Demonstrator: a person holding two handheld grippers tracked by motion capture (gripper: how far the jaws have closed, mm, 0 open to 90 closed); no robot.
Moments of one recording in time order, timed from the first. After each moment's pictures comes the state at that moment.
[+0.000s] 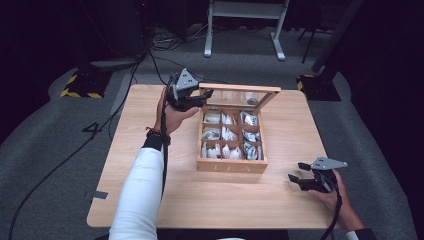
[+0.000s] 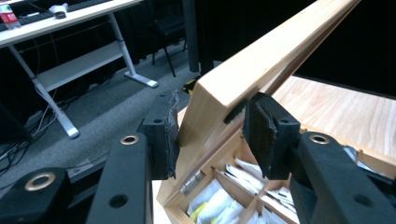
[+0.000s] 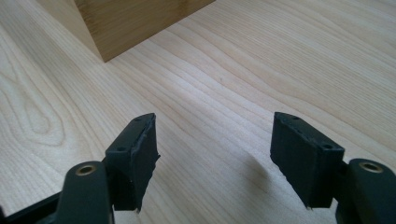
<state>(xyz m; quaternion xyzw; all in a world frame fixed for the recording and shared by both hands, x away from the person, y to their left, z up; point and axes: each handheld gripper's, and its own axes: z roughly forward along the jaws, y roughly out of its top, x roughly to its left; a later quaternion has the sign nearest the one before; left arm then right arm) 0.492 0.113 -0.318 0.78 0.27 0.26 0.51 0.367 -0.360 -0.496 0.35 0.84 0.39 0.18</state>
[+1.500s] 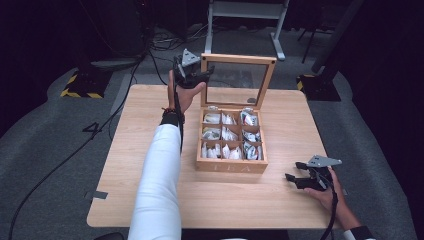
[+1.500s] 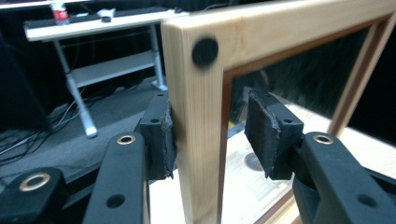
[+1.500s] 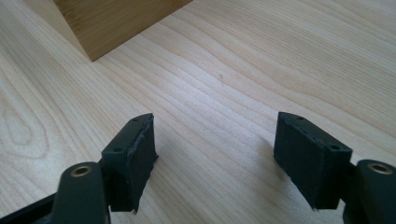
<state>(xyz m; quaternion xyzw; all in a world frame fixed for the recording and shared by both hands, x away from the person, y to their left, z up) 0.569 0.101 -0.320 0.71 0.35 0.28 0.54 0.376 -0.353 -0.503 0.36 0.83 0.38 0.16</state>
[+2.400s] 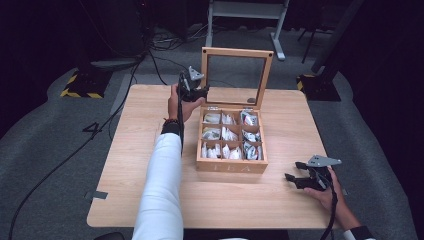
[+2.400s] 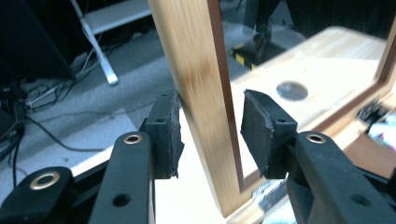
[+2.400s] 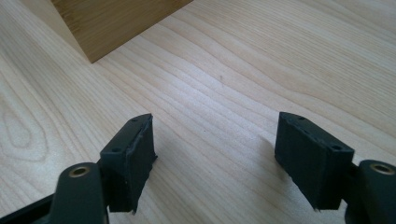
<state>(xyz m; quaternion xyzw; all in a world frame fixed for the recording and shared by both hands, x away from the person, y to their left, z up) 0.579 0.096 -0.382 0.77 0.39 0.28 0.42 0.376 -0.352 -0.503 0.37 0.83 0.38 0.16</state>
